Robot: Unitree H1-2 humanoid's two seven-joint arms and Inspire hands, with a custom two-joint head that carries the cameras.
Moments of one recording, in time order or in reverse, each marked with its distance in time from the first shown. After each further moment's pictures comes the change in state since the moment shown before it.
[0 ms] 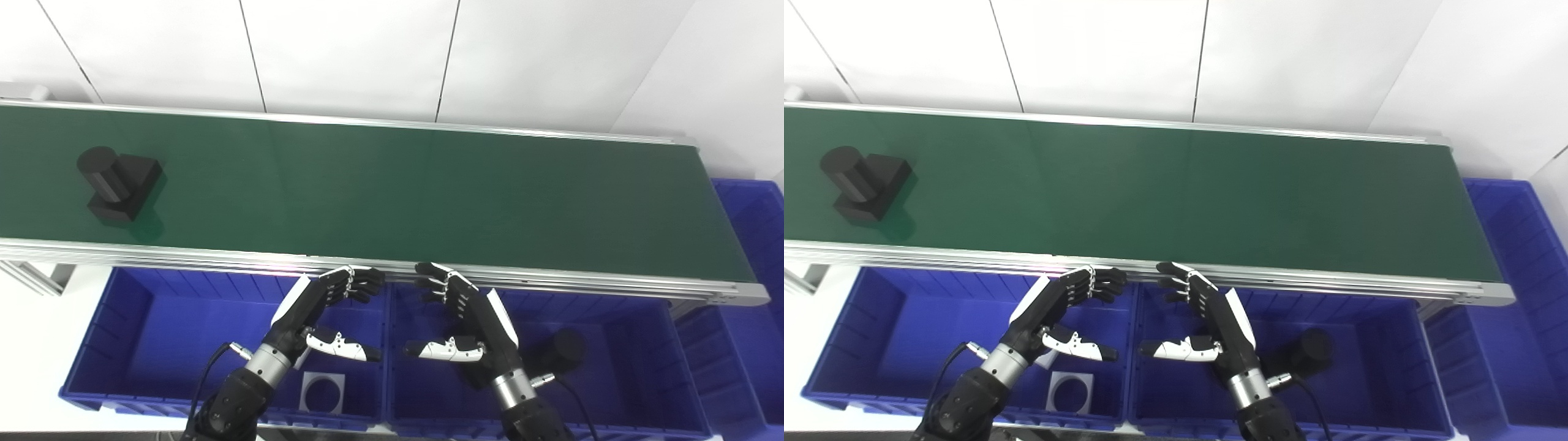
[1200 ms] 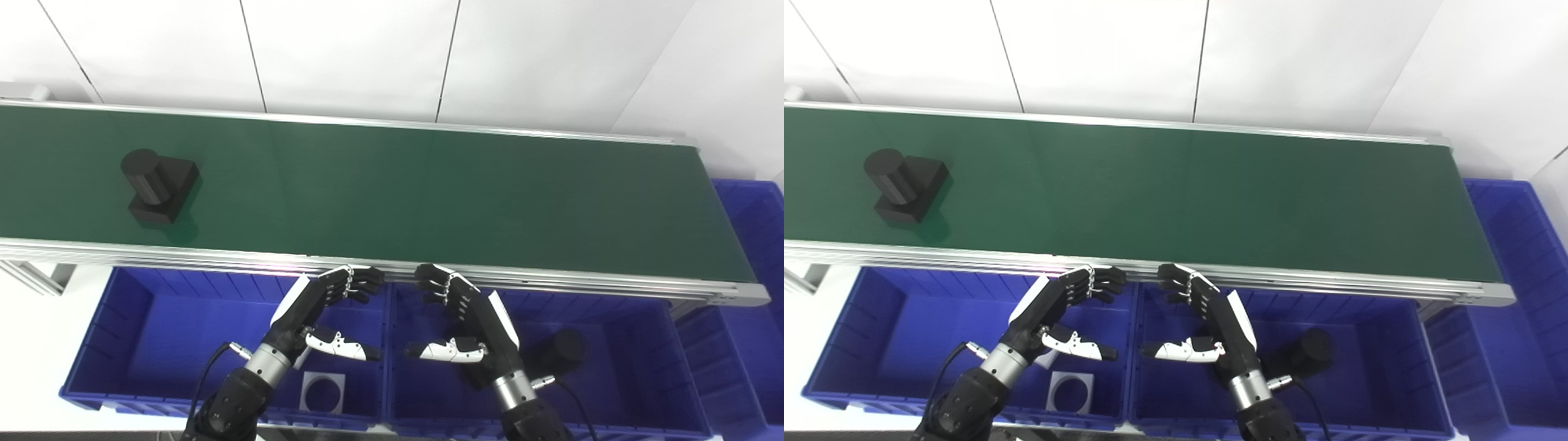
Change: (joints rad) left arm 0.000 0.000 0.001 0.000 0.000 0.000 0.002; right arm 0.000 0.001 -0.003 0.011 0.020 0.000 0.001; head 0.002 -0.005
